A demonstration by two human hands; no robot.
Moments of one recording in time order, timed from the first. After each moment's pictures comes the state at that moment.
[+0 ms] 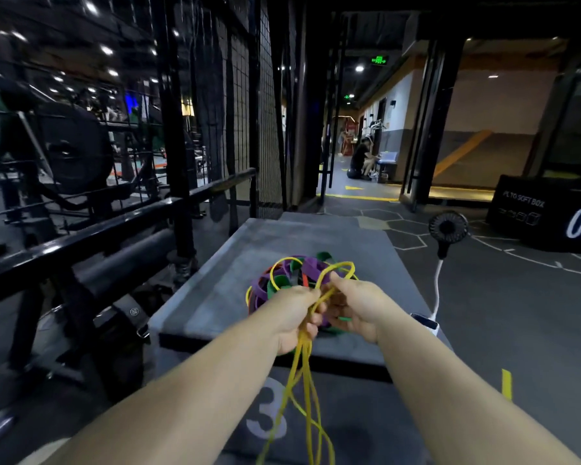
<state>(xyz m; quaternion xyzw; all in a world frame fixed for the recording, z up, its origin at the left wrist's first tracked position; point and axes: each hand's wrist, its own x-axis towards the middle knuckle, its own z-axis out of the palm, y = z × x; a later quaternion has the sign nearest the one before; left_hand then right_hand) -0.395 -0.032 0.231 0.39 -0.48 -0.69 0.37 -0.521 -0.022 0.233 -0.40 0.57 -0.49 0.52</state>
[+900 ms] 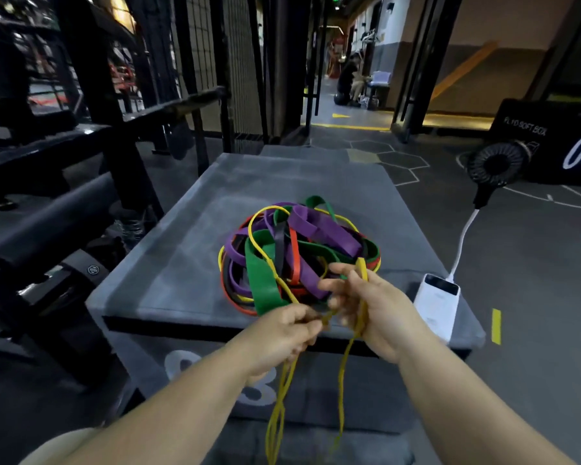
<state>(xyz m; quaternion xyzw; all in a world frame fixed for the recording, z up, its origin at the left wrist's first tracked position) -0.396 -0.109 0.125 0.38 -0.65 -0.62 0.21 -0.557 -0.076 0.151 -0.36 0.47 -0.58 0.56</state>
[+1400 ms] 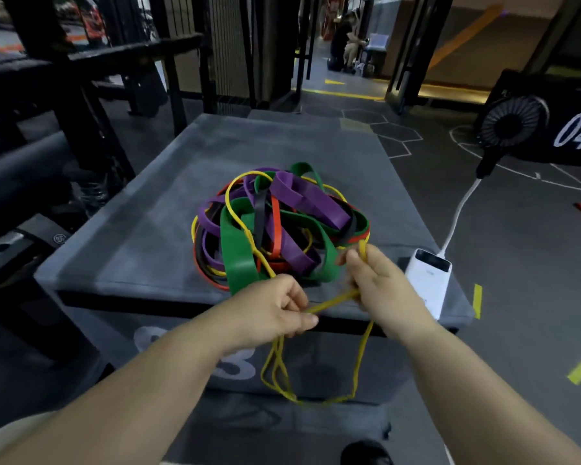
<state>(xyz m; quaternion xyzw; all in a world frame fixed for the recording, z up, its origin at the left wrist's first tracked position) -0.412 -0.127 0.121 0.40 -0.74 -0.52 0.13 -0.590 -0.083 0.127 -0.50 0.64 -0.48 0.32</state>
